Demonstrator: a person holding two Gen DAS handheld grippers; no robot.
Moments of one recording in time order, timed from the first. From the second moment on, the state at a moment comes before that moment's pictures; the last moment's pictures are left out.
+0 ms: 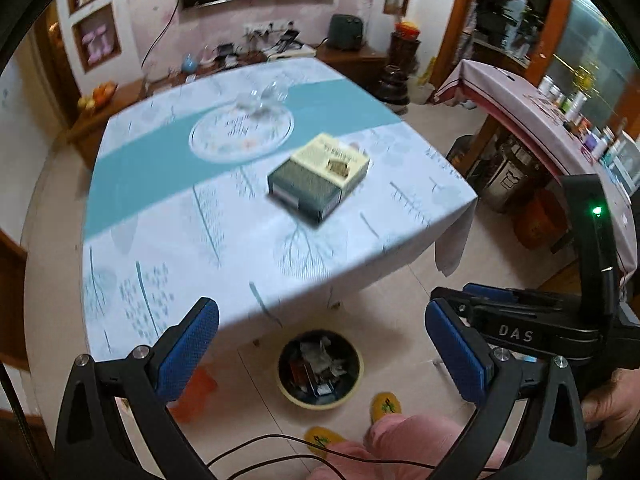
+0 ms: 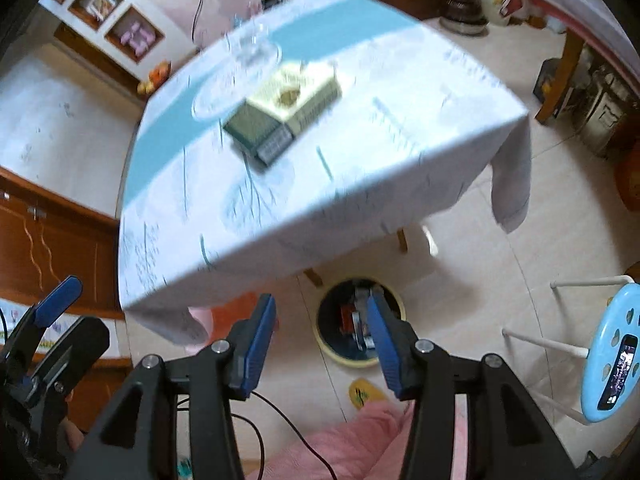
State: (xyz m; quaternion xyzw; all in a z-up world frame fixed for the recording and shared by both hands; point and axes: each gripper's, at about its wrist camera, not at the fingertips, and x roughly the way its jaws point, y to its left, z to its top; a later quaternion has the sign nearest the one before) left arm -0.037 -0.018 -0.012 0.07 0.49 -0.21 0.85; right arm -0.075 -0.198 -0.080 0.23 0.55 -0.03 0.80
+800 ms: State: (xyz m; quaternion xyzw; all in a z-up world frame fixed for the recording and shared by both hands) left arm 0.134 -0.108 -0.077 0.15 0.55 -0.24 0.79; right arm 0.039 -0.279 -0.071 0.20 0.51 -0.06 0.83
